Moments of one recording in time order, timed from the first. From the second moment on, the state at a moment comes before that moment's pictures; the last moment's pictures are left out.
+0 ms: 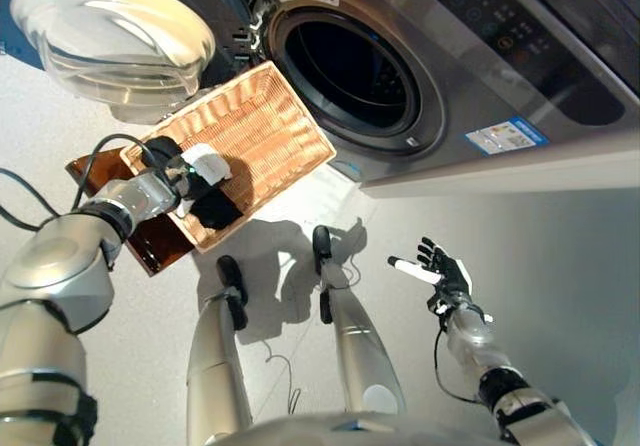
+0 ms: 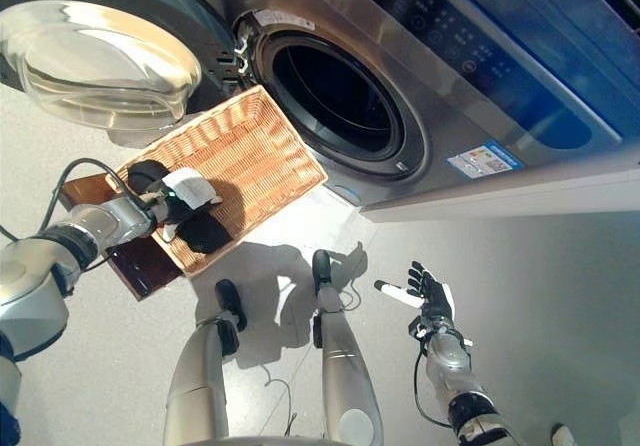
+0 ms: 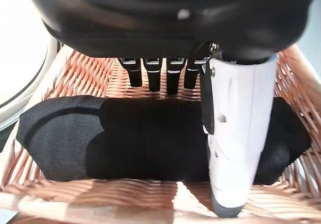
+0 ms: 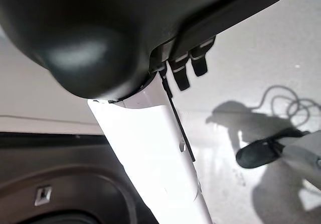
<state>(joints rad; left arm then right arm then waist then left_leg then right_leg) -1.10 0.76 -1.34 1.12 0.81 -0.29 0.20 -0.17 -0.38 0.28 0.89 0.52 -0.27 -0.15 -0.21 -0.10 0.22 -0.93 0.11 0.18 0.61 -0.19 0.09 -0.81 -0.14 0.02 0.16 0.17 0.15</state>
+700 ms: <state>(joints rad) -1.10 0.76 -1.34 1.11 0.82 -0.28 0.20 -0.16 -0.37 0.28 0.87 0.52 -0.28 -0.15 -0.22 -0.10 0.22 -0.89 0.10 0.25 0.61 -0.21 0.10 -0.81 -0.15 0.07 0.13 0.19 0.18</state>
